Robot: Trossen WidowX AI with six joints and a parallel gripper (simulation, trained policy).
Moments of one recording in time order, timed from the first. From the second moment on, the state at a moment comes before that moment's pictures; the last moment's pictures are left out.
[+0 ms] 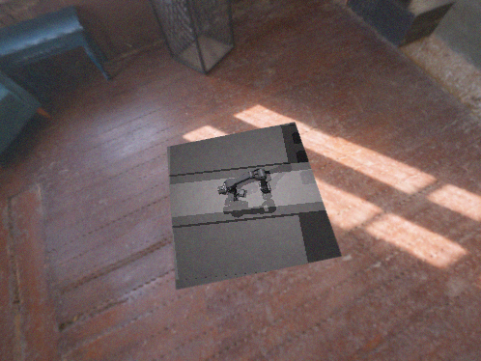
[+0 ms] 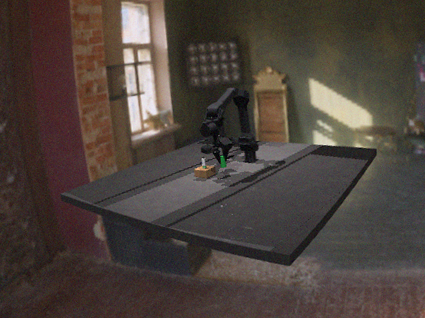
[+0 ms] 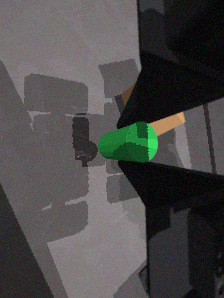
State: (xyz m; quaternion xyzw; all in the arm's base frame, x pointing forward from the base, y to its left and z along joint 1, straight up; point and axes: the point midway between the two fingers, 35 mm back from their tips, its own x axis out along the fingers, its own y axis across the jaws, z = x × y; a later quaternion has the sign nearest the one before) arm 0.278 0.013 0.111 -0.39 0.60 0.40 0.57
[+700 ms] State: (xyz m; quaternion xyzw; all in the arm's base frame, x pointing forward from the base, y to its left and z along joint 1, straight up) arm 0.290 -0.034 0.169 -0.35 0.61 0.34 0.62
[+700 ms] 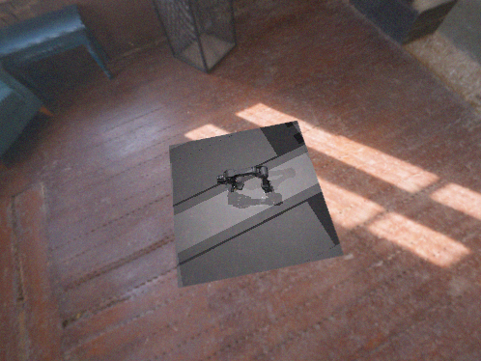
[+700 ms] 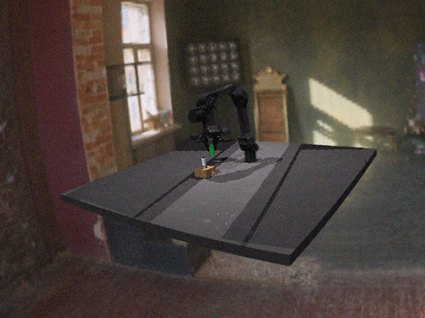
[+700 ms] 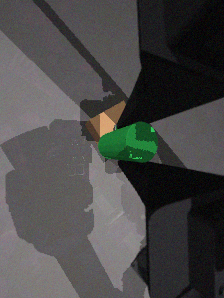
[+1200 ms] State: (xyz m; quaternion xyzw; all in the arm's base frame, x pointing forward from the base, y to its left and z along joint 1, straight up) arm 0.289 -0.082 0.177 -0.29 0.65 0.29 0.64
